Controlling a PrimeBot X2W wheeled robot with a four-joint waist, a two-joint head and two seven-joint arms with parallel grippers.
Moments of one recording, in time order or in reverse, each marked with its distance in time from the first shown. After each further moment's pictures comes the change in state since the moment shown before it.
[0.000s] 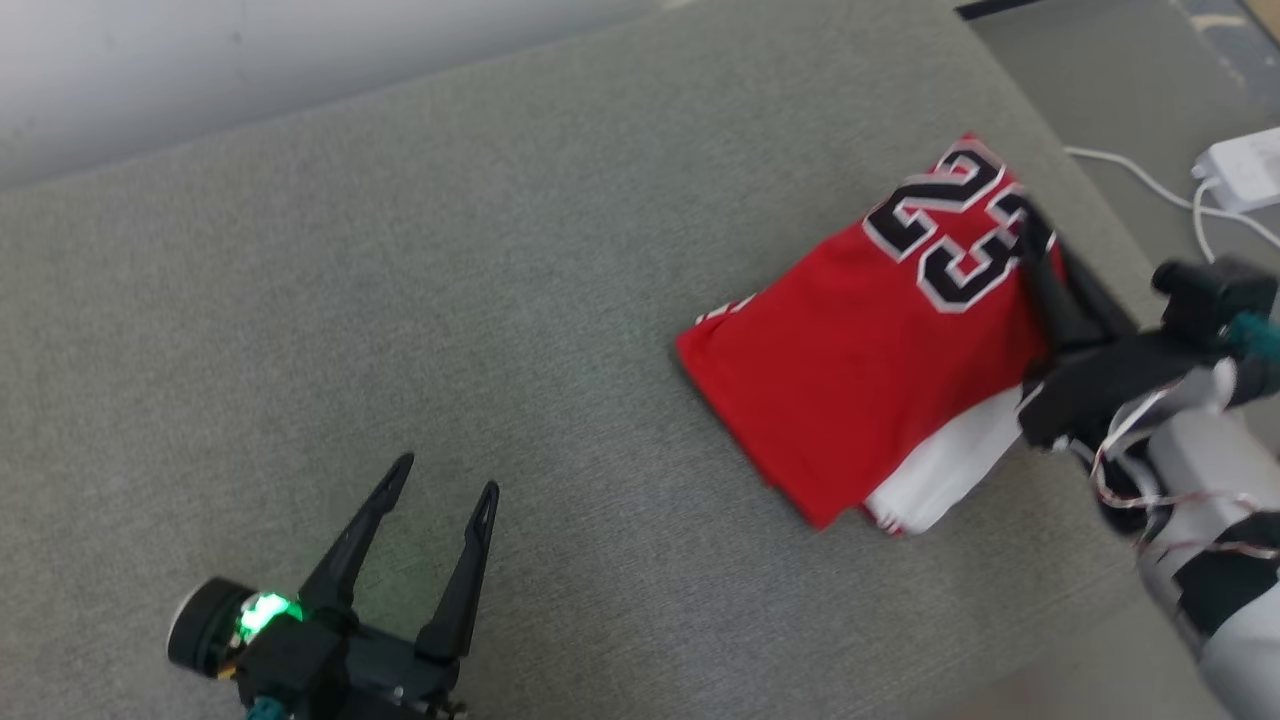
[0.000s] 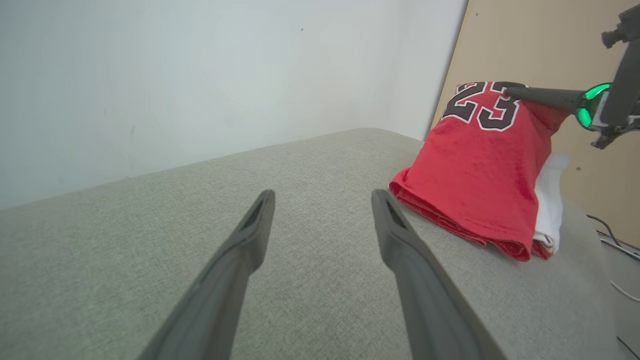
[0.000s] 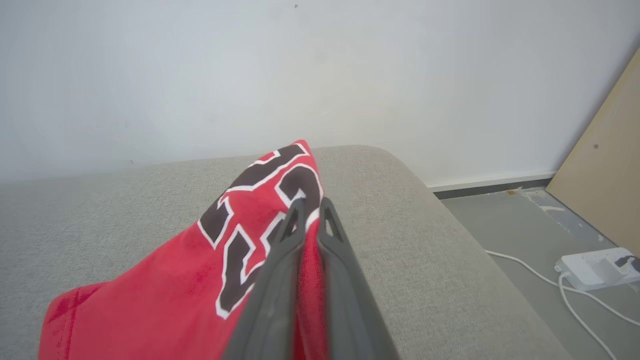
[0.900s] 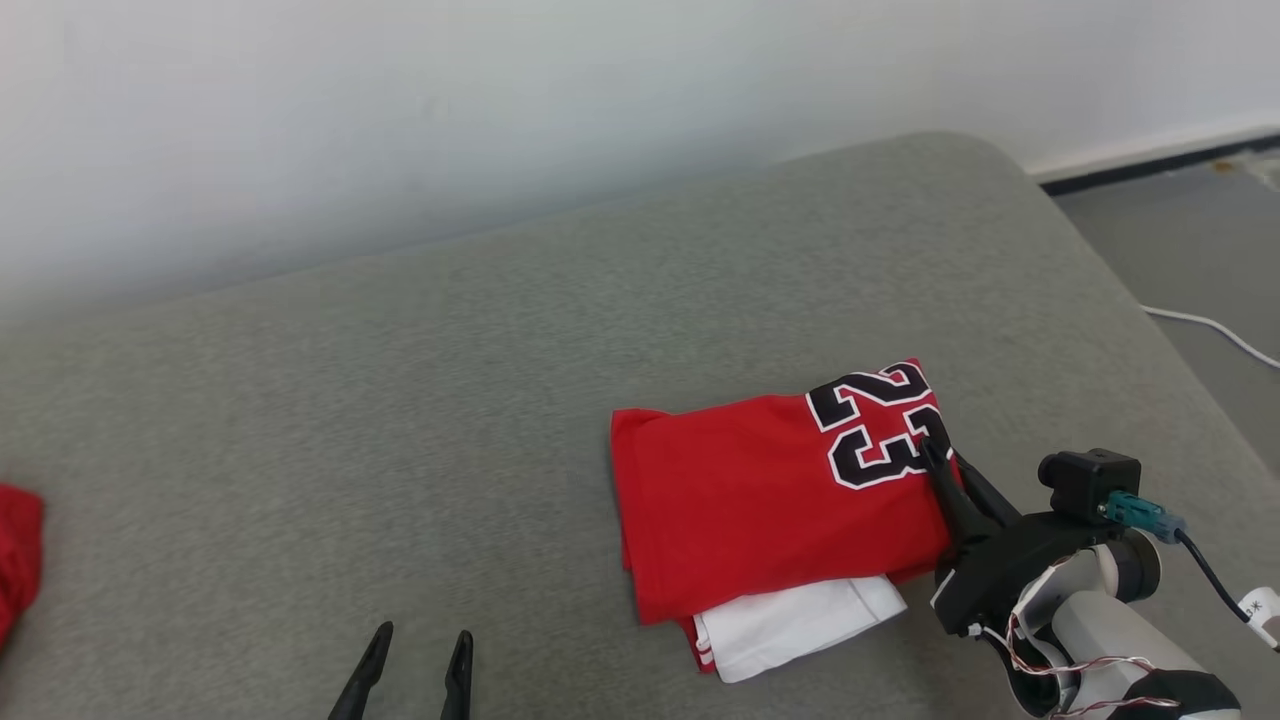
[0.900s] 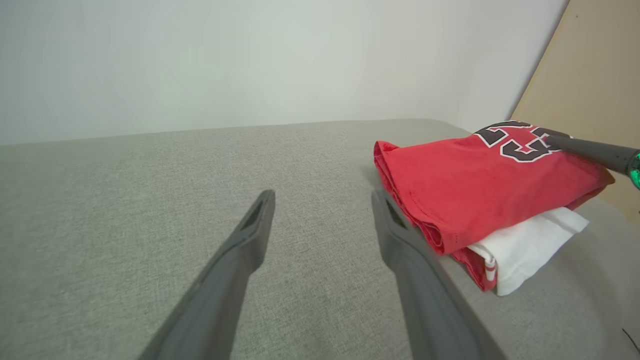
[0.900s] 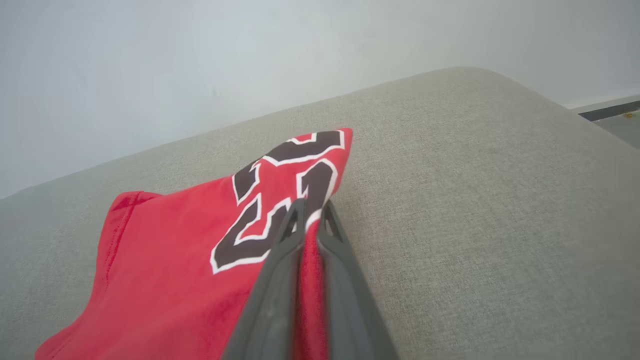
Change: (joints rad) left arm 0.227 -0.069 0.035 0.046 -0.071 0.079 0.000; right arm 0.194 0.083 0.123 0.074 0.147 0.000 0.000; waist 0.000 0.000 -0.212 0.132
